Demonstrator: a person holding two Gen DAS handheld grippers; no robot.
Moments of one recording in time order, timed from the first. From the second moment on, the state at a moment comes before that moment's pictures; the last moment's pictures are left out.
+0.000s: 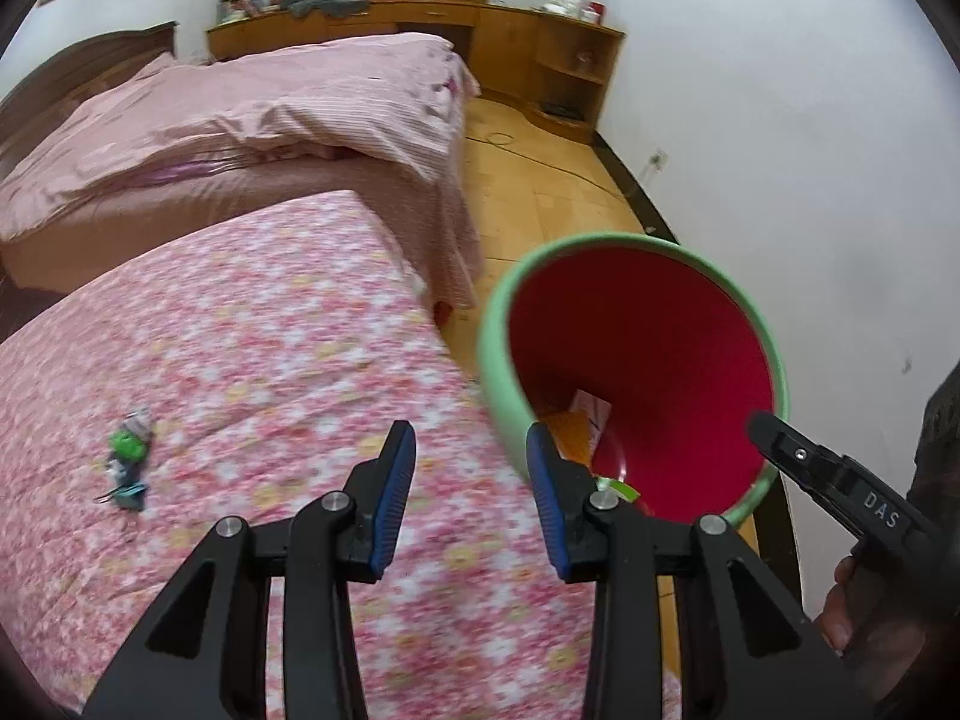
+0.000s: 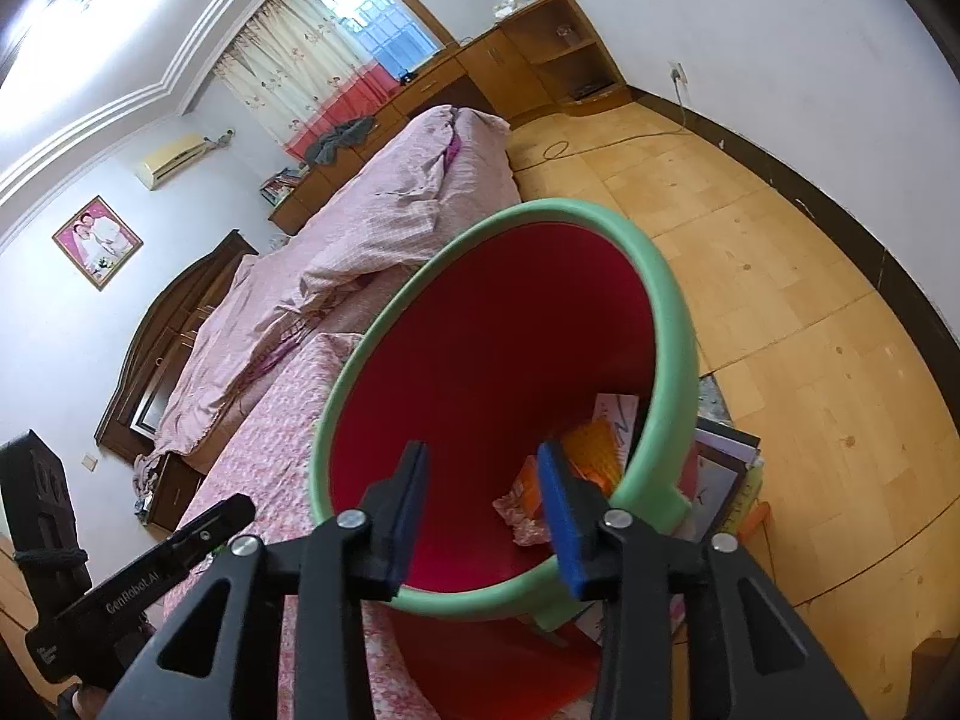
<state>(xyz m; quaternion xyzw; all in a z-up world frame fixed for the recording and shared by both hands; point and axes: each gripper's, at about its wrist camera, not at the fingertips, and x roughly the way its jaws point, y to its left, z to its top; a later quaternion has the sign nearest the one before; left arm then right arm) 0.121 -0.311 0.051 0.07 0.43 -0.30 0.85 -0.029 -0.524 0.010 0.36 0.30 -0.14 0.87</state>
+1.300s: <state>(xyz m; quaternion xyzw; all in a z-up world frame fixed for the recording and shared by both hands) 0.185 -0.161 -0.002 0.04 0.46 -0.14 0.88 0.030 -0.442 0.018 0.30 0.36 -0.09 0.88</state>
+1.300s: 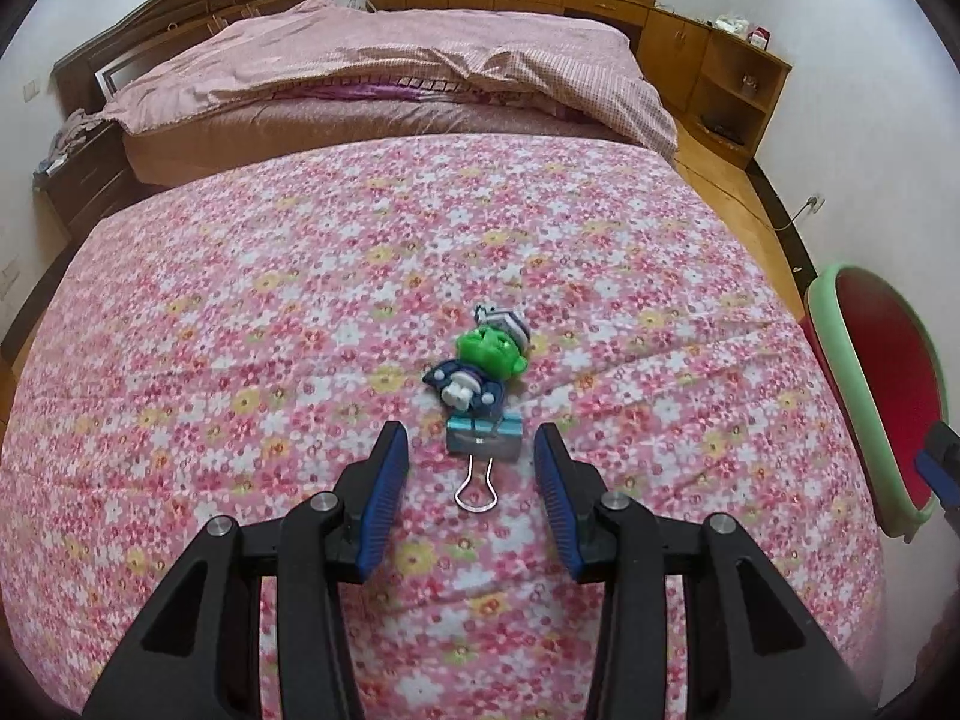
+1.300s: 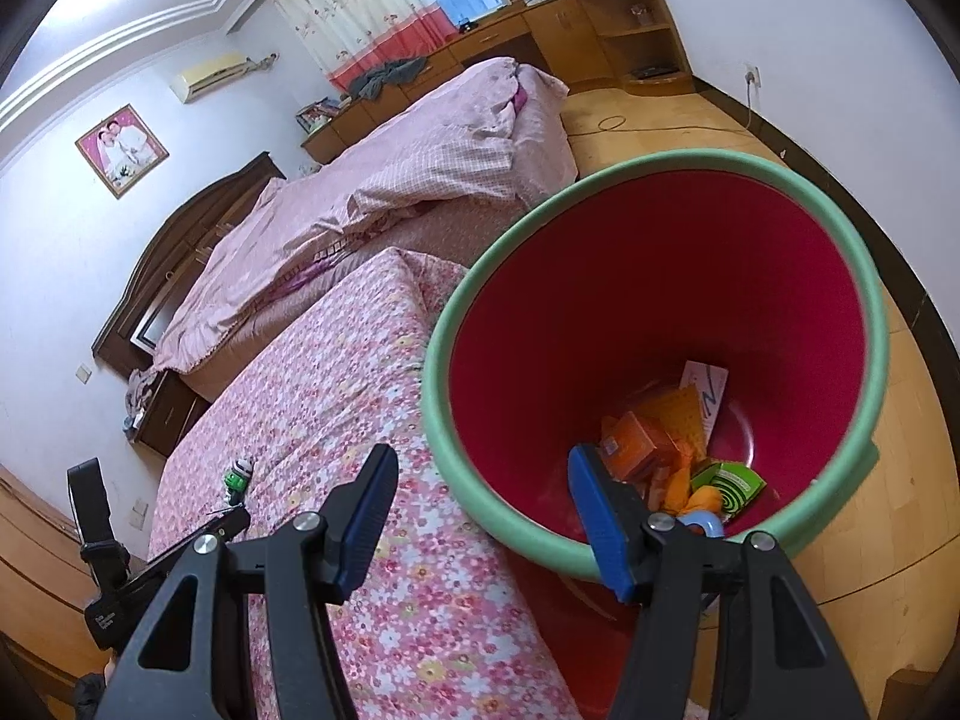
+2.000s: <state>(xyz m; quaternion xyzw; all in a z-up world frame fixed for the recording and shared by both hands) 0.177 -0.103 0.017 -0.01 0.43 -0.16 0.89 0.063 -0.395 0.026 0.25 0.39 -0.08 0.88</state>
